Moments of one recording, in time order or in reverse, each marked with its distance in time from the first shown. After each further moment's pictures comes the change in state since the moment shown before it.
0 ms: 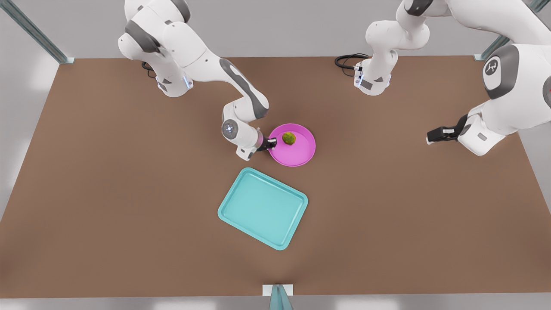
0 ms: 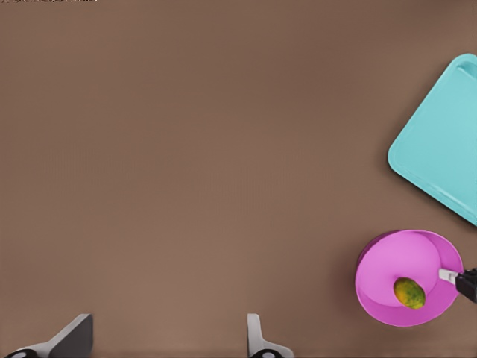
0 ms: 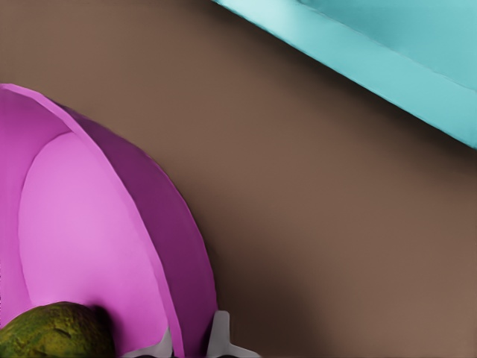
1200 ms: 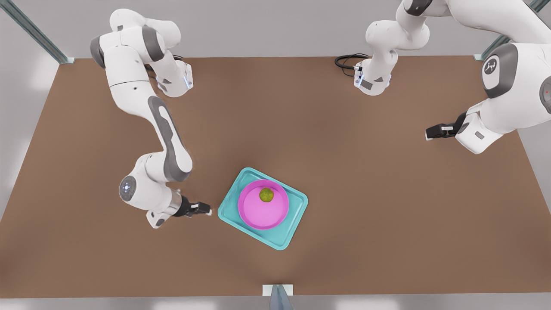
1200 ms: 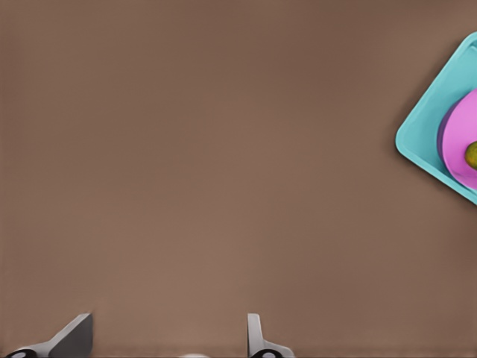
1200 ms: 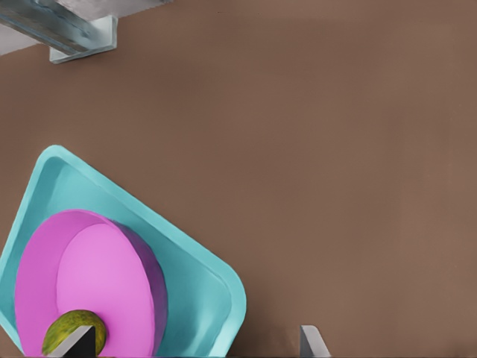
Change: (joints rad) left arm 0.001 -0.002 0.012 0.003 0.008 -0.051 0.006; right arm -0.466 0.132 -0.188 0.639 -0.387 -0.503 -0.089
